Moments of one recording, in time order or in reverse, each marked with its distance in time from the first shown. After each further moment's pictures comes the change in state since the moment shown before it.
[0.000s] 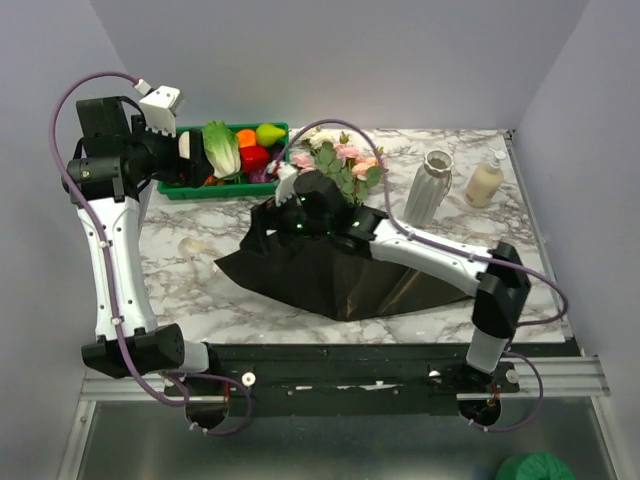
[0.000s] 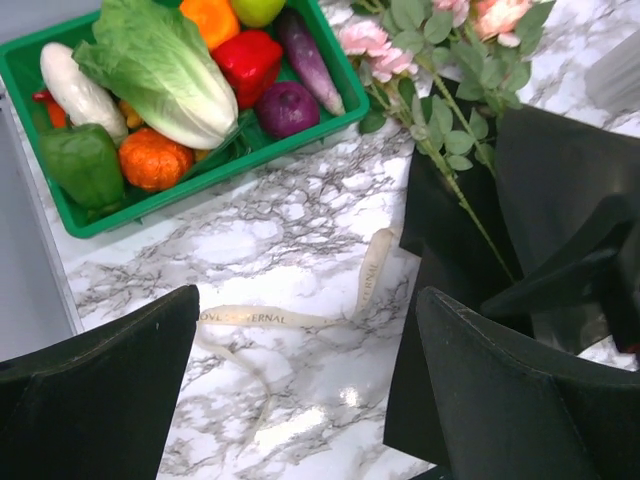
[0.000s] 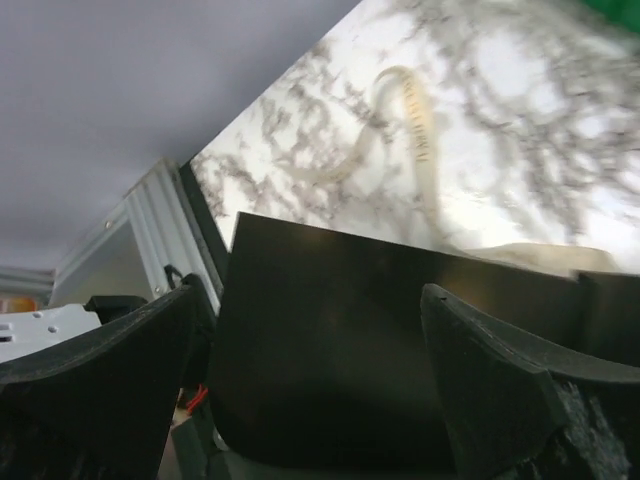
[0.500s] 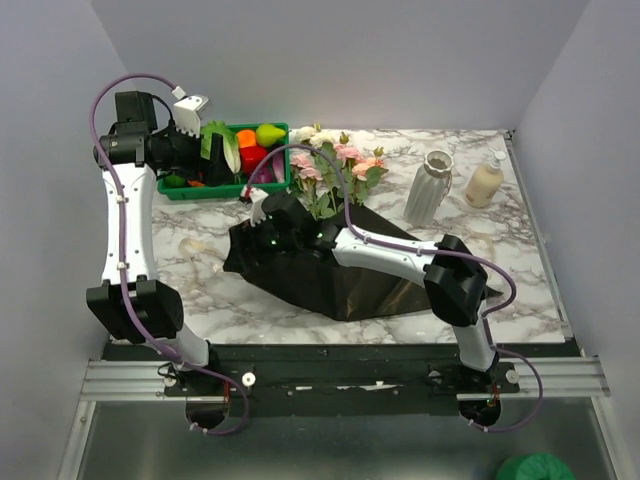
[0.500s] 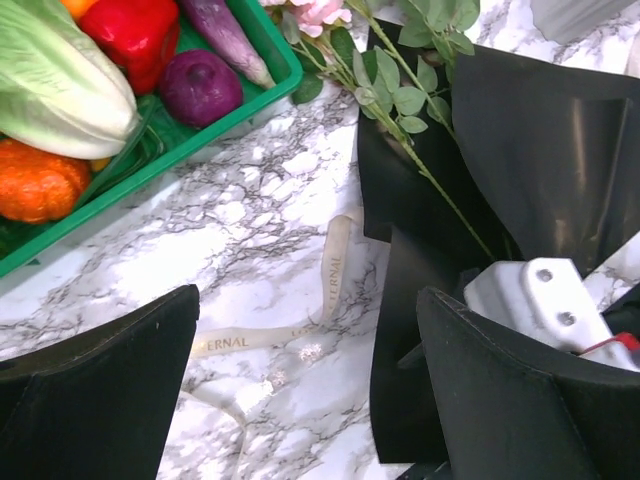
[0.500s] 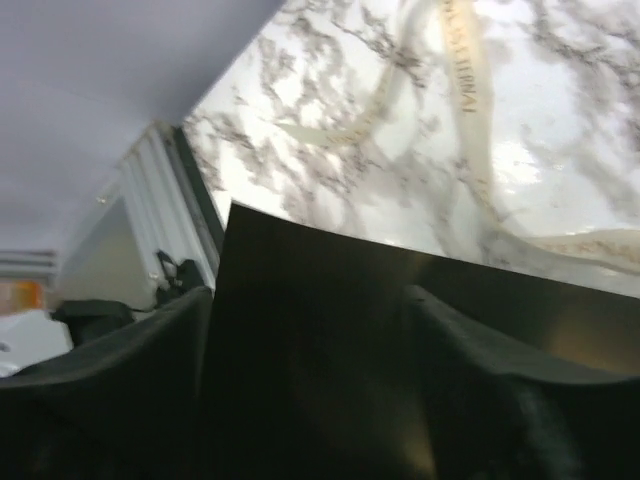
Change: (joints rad) left arm -0.049 0.190 -0.018 -0.002 0.147 0.077; right arm 0.028 0.154 -0.002 0.065 -0.052 0.079
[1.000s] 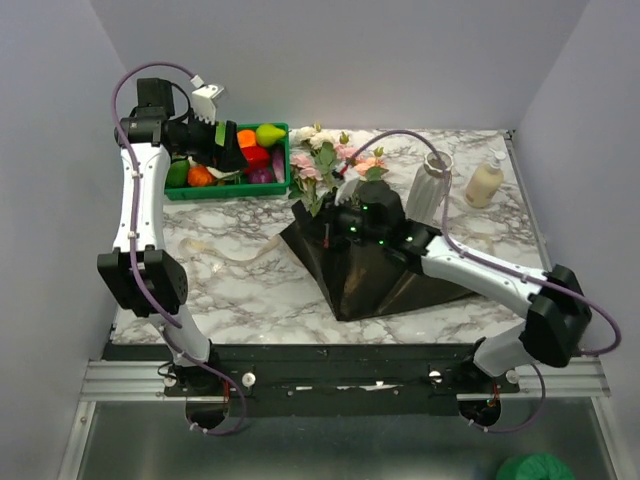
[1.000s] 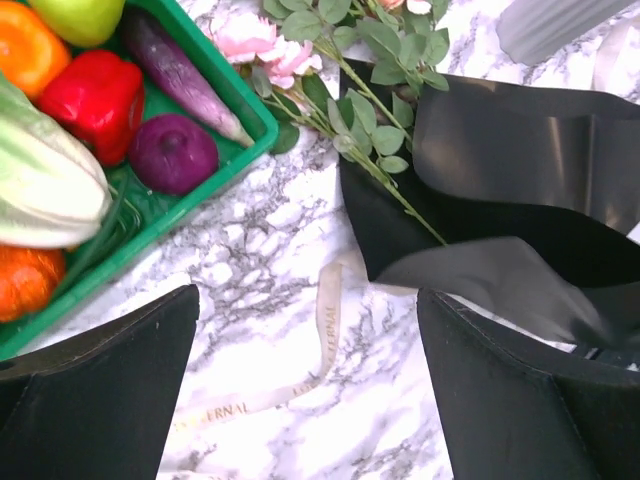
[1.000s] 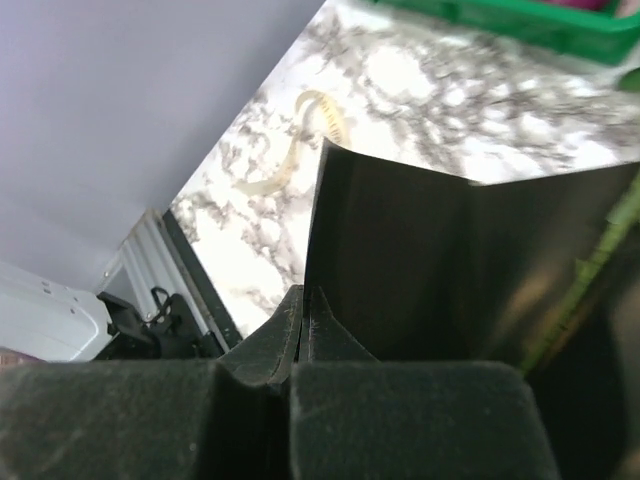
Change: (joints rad) left arm -0.081 0.211 0.179 0.038 0.051 -0.011; right arm -0.220 -0.592 -0.540 0.152 0.054 0.030
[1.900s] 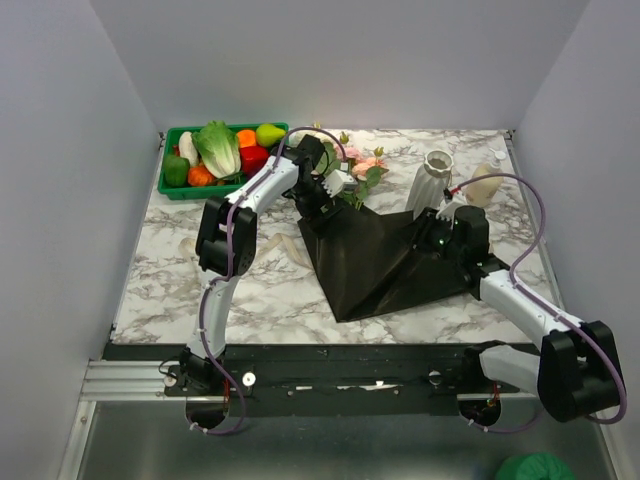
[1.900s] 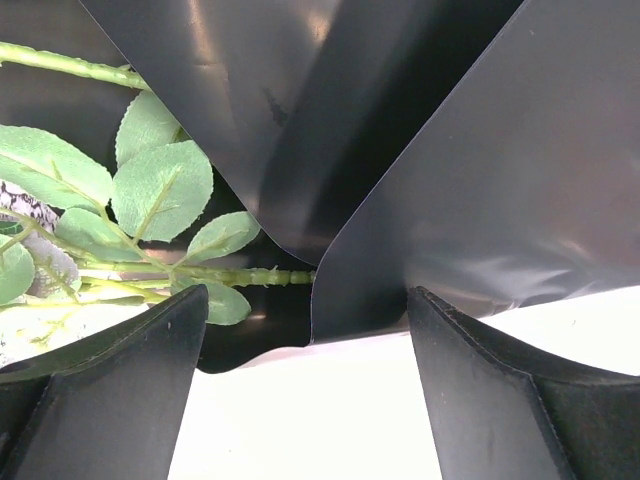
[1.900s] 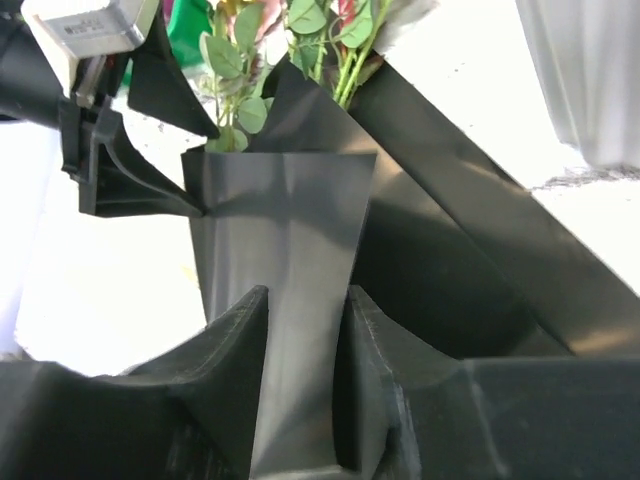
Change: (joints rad) left arm -0.524 0.454 -0.027 -0.015 -0.282 0.286; right arm -0.582 -0.282 -0.529 0.112 -0.081 0.037
